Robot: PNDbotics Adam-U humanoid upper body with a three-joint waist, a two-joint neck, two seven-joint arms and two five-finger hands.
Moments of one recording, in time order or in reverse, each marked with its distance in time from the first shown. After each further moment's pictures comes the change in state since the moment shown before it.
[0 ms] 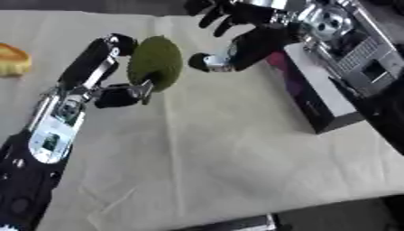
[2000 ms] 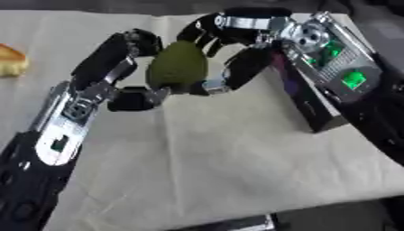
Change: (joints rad) left arm -0.015 -0.018 -0.079 -0.093 -0.001 -0.050 -0.015; right arm 0.027 0.007 0.027 0.035 0.047 -0.030 0.082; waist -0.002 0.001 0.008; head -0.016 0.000
